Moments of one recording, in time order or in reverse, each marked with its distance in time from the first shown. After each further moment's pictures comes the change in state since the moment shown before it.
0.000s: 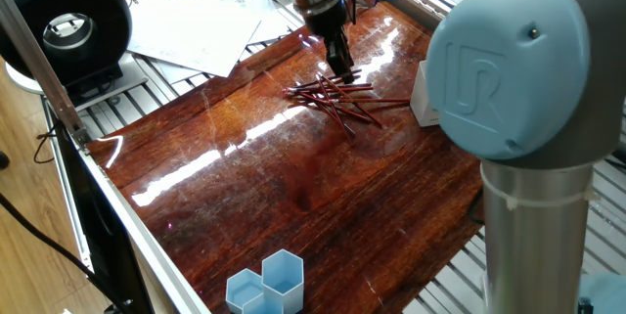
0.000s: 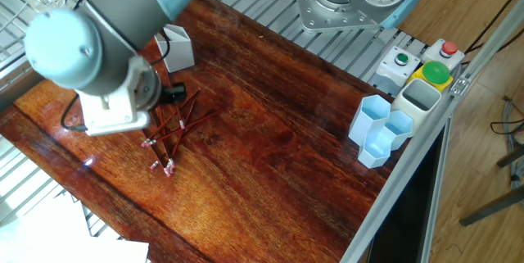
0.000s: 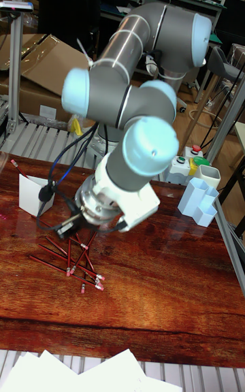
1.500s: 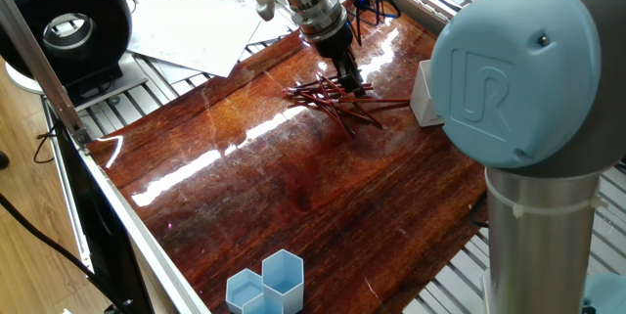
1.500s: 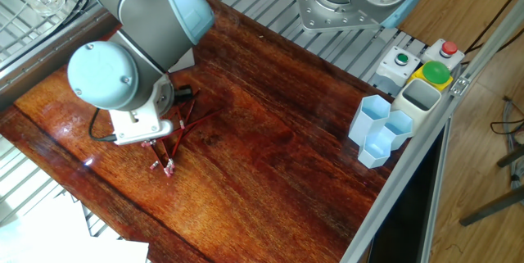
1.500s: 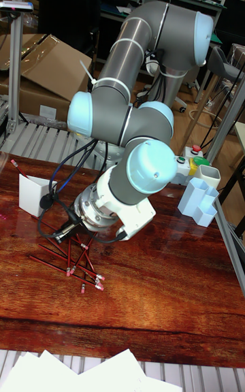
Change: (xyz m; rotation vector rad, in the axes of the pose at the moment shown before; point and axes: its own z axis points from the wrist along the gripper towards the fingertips) arm 0.011 0.007 0.041 0.040 0.073 -0.060
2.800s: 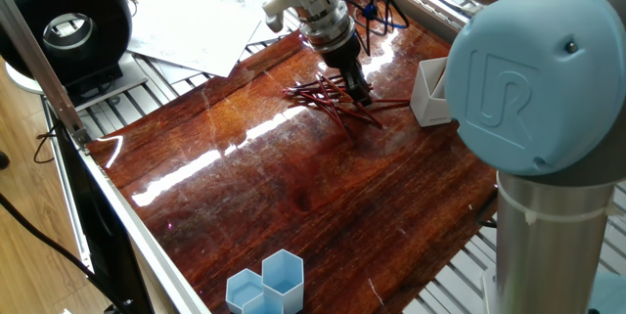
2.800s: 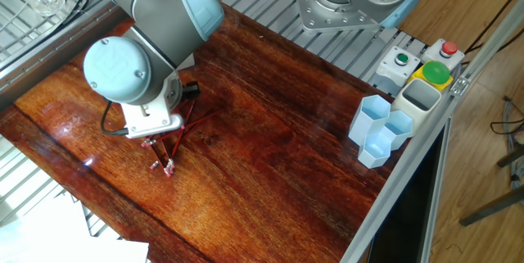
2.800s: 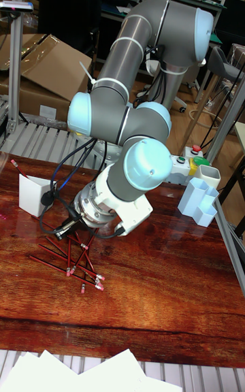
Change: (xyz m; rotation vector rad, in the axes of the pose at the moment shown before) arm 0.005 0.013 0.014 -0.005 -0.007 -0.003
